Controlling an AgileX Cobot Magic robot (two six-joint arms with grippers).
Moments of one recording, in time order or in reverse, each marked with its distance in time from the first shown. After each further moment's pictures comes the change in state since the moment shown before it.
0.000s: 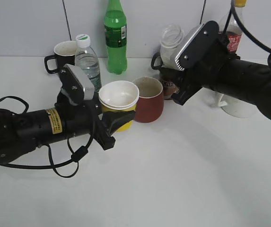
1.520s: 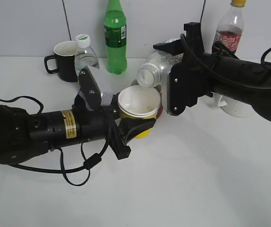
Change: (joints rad) left arm -0.100 -0.020 -0.031 0.039 0.028 -0.033; right arm 0.036 0.000 -0.020 -0.085 -0.035 -0.856
